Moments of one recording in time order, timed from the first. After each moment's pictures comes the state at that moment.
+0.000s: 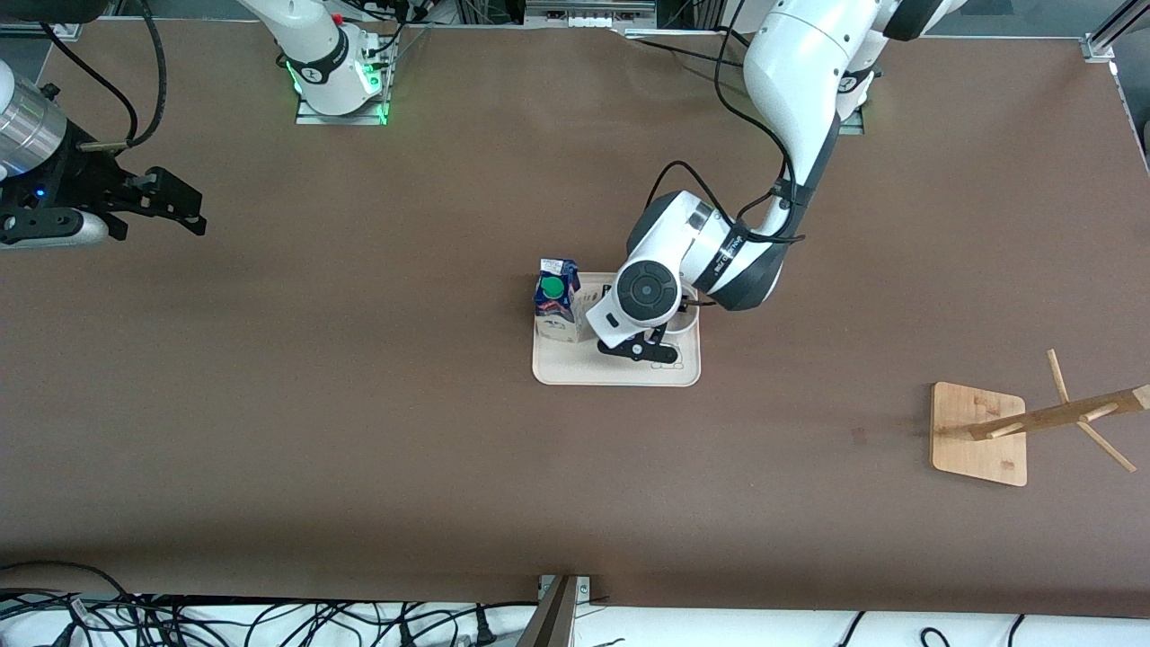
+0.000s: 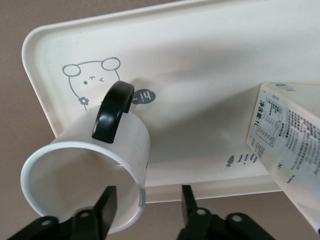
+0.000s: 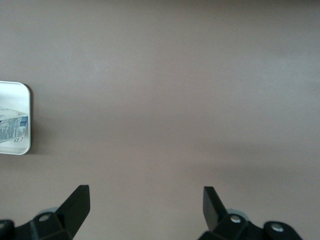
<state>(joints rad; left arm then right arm) -0.61 0.78 0.00 -1.32 -0.14 1.80 -0.43 0.11 0.02 -0.03 -1.61 0.02 1.64 0.02</state>
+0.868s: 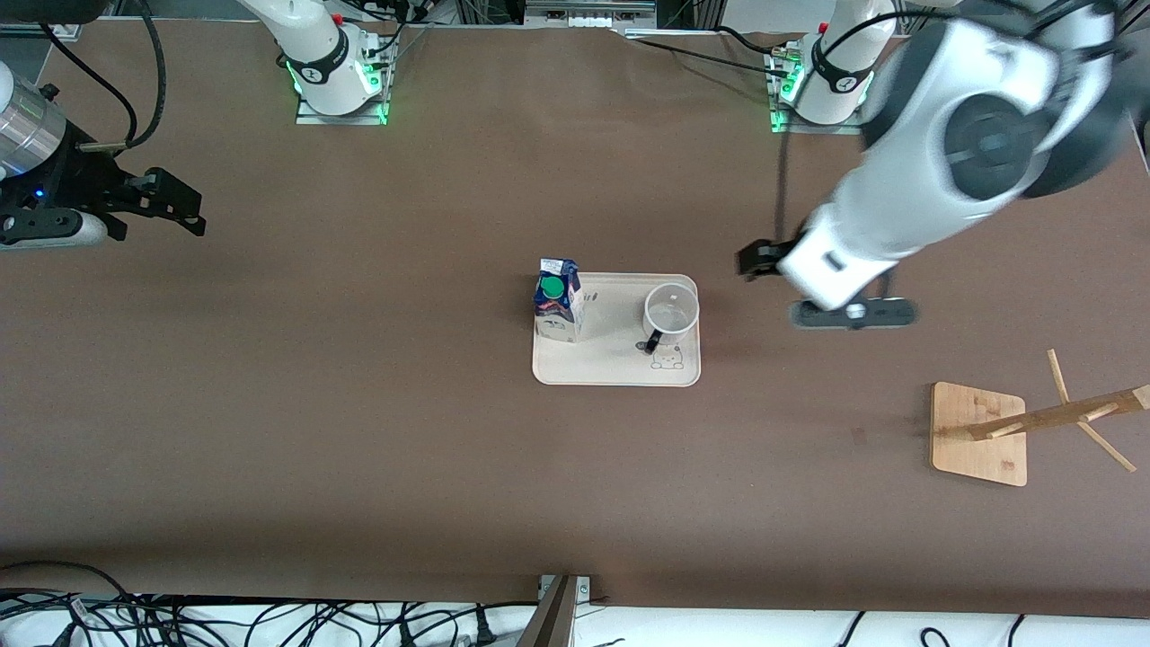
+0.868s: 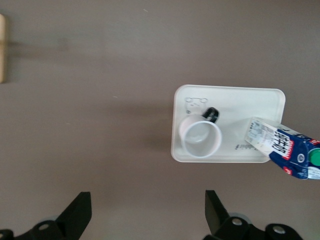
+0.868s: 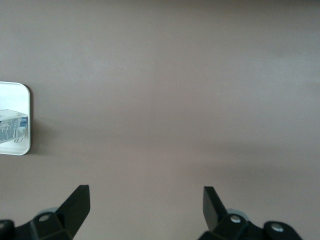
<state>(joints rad) -0.30 0.31 0.04 -1.29 -0.13 1.50 -0.32 0.11 0.02 -0.03 -1.60 0.02 1.64 0.02</state>
